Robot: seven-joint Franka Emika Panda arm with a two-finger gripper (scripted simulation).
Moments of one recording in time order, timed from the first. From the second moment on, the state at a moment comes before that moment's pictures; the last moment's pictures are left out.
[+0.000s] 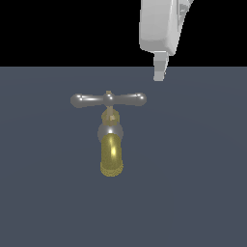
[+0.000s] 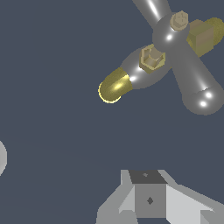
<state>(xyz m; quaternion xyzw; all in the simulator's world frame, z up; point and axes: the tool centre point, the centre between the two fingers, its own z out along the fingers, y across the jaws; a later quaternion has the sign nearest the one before) -0.141 -0.071 0.275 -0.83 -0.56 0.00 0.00</state>
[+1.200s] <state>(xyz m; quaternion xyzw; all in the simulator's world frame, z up) -0.088 -0.058 0.202 -0.69 -0.72 0.00 0.00</state>
